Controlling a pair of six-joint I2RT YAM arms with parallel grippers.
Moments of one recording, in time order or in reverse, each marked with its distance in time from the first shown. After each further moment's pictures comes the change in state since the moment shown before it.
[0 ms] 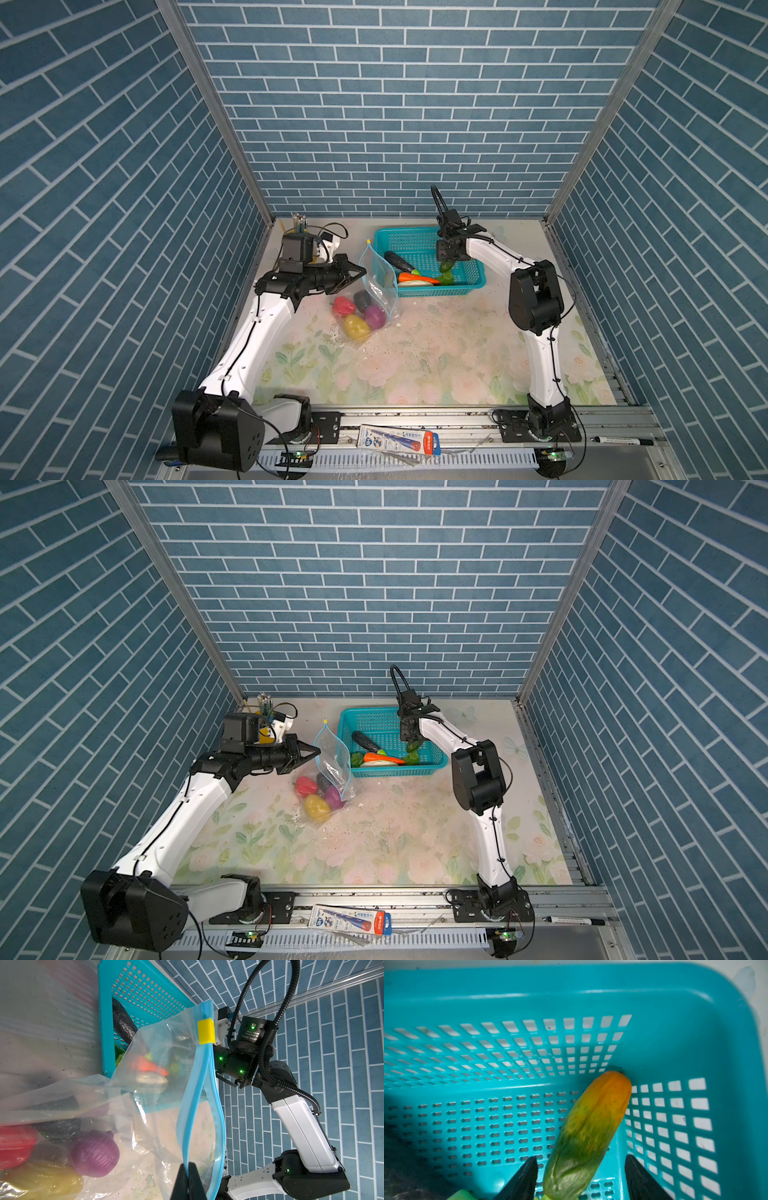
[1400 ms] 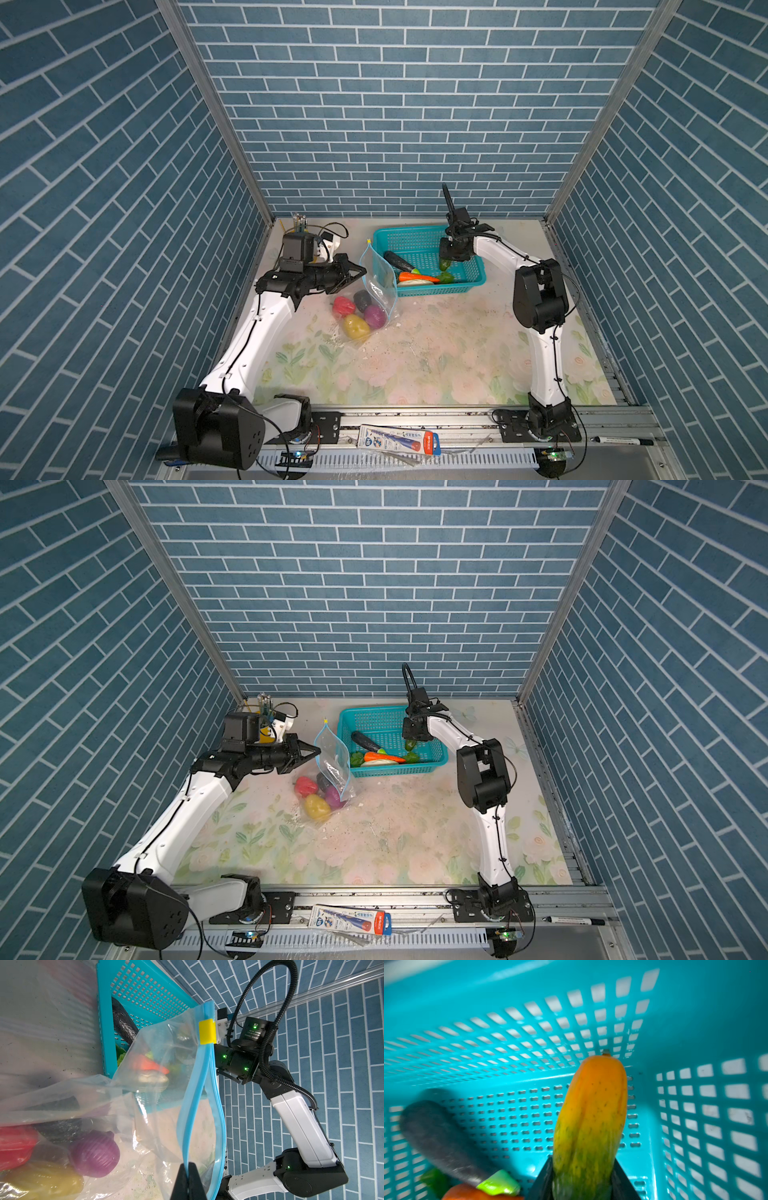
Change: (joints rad) left arm 0.000 0.007 0.004 -0.001 0.000 0.002; right arm -0.053 -0.038 -0.040 0.066 -0.267 0.053
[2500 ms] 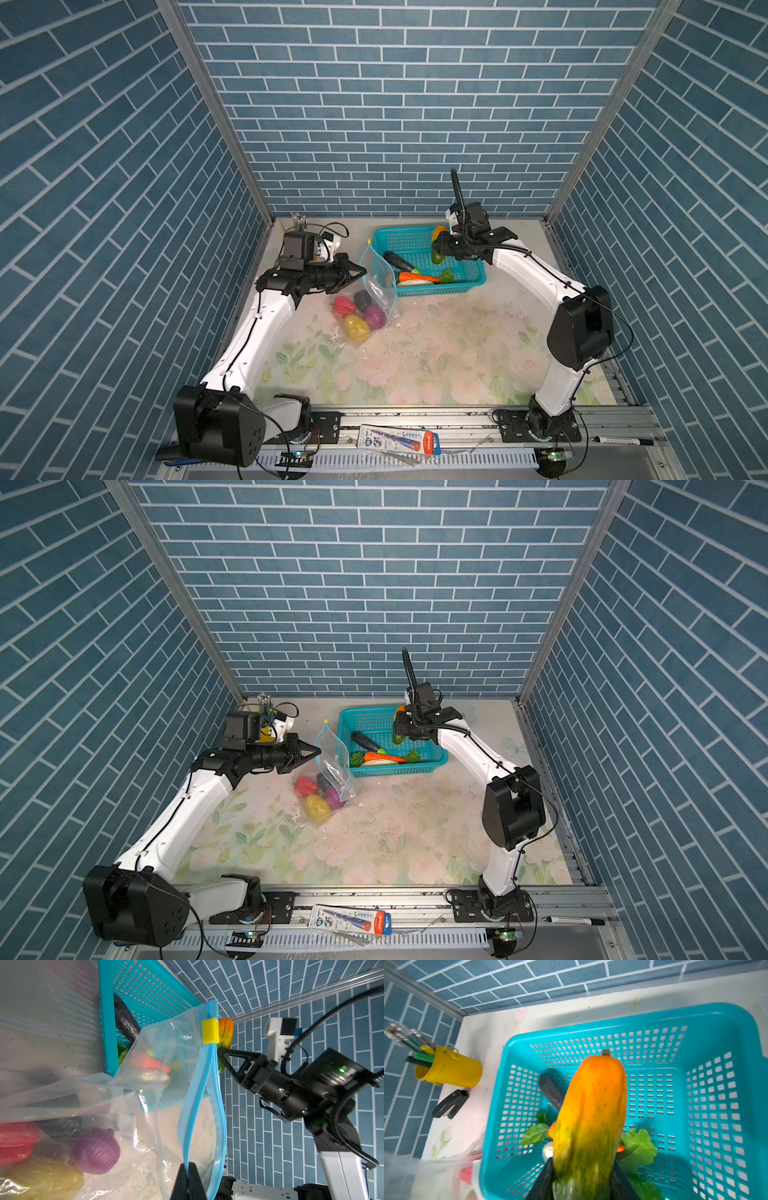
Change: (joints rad) left arm -0.001 0.013 0.024 -0.037 -0.003 0.002; right arm 0.116 -0.410 -0.236 0.090 -0.099 -0.021
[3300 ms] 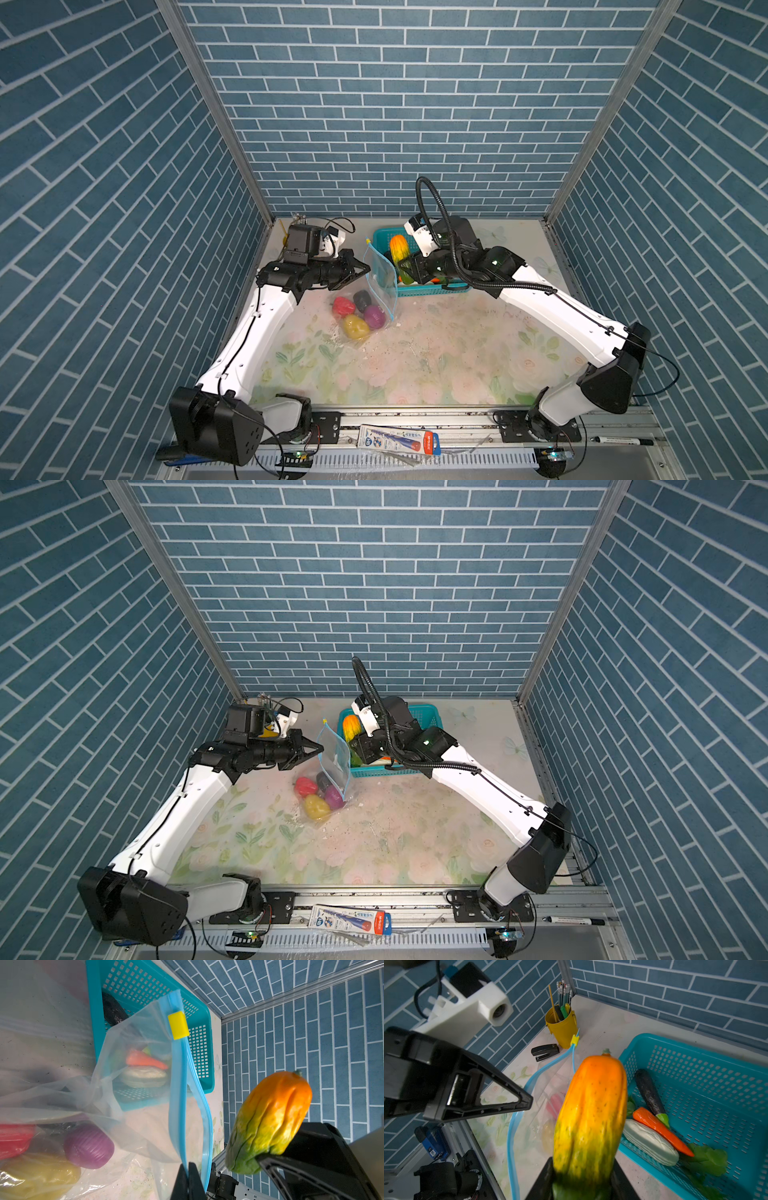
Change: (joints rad) left arm -0.068 0.013 0.108 -0.102 -0.070 0.008; right arm 0.351 -0.222 -0.008 -0.064 0.003 -0.171
